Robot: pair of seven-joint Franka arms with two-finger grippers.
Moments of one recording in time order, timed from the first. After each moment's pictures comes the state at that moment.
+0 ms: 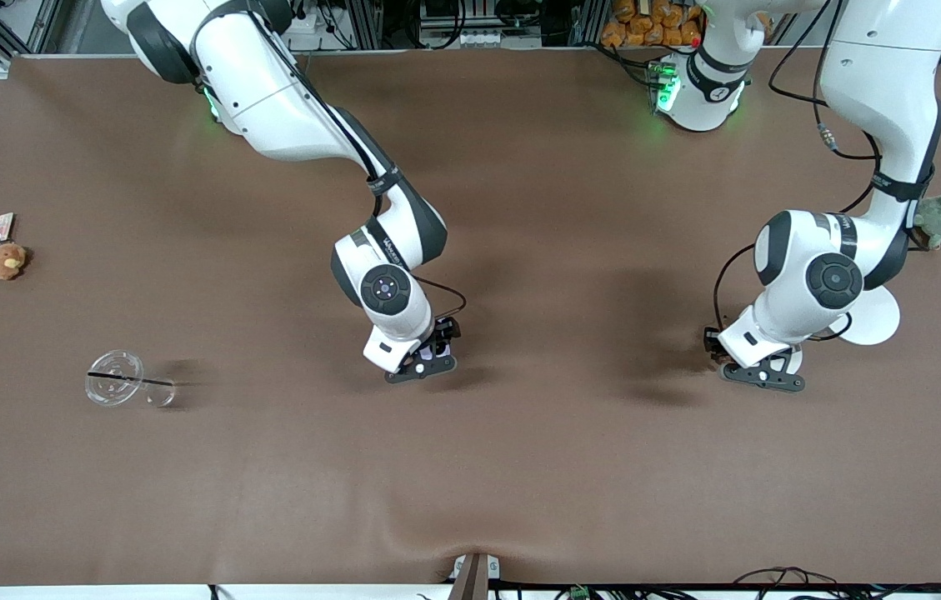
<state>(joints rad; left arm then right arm) -0.04 0.46 -0.07 -1.98 0.10 2.49 0.04 0.63 0.86 -0.02 -1.42 0.10 2.28 0.33</state>
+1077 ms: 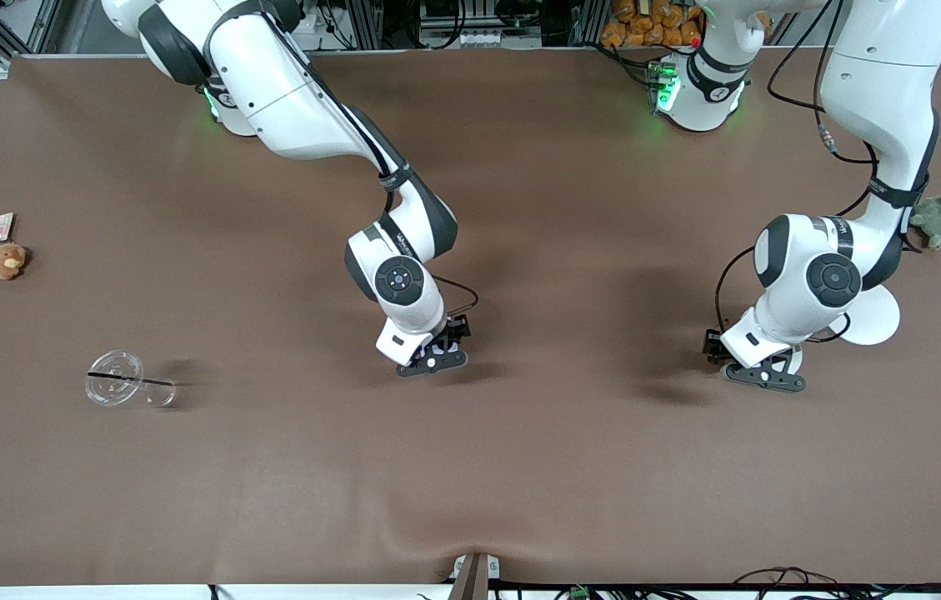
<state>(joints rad) -0.02 0.49 -0.08 -2.00 0.10 2.58 0.05 0.67 0.88 -0.03 -1.42 0.11 2.33 0.38</state>
